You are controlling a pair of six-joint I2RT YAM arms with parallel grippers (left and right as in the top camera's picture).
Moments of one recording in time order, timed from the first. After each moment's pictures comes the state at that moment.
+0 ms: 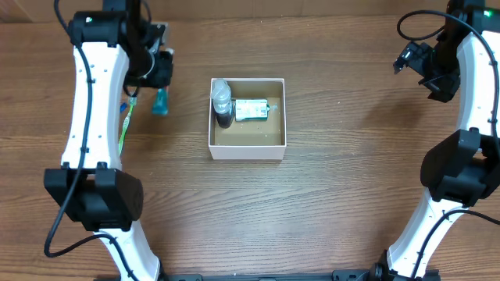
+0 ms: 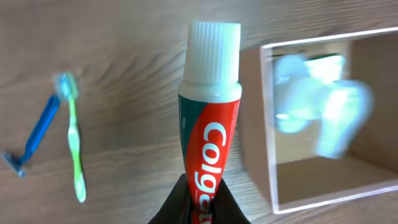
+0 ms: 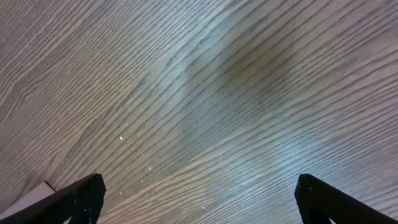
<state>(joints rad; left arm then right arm) -0.04 2.02 2.17 -1.45 0.16 0.08 -0.25 2.21 2.24 -1.47 -0.08 0.42</state>
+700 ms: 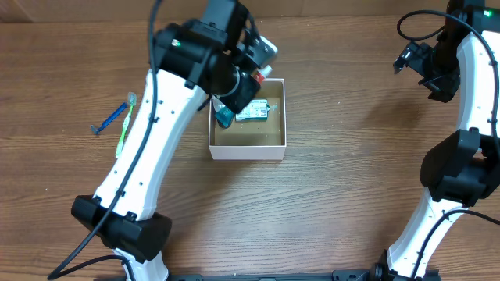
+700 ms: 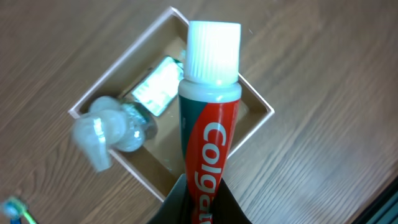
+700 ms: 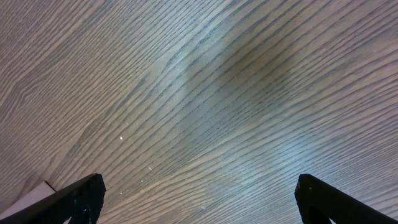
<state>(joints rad) -0.46 1.90 2.18 -1.47 0.16 0.29 -0.25 2.21 2.24 -1.47 -0.08 0.42</state>
